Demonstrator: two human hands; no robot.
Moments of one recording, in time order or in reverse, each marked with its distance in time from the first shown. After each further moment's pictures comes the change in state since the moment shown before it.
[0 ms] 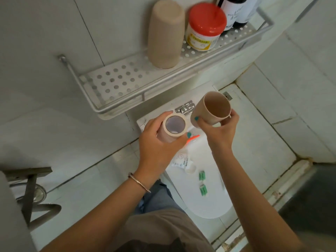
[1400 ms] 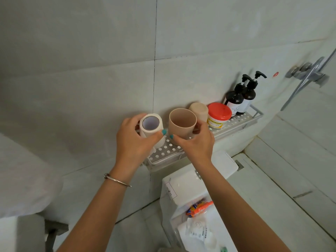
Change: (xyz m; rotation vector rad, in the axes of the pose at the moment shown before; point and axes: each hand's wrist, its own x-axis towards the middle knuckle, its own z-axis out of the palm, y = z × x) left_hand 0.078 0.095 -0.149 0.175 0.321 0.239; right_hand -0.018 -0.150 0.127 -0.267 -0.045 -0.425
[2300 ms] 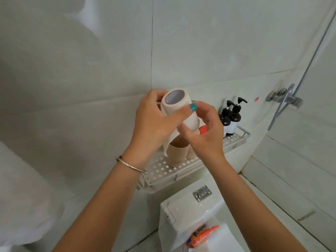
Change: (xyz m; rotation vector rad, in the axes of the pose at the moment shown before) left_hand 0.020 0.125 -0.009 -0.167 -0.103 0.227; right_hand 0.008 -0.098 -0.076 0.468 0.026 -0.501
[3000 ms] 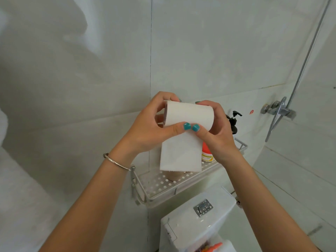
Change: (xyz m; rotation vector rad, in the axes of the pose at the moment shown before) left_hand 0.019 0.006 -0.024 -0.266 -0.421 0.212; right_hand 0.035 -0.023 -0.033 0.428 -0.279 0.019
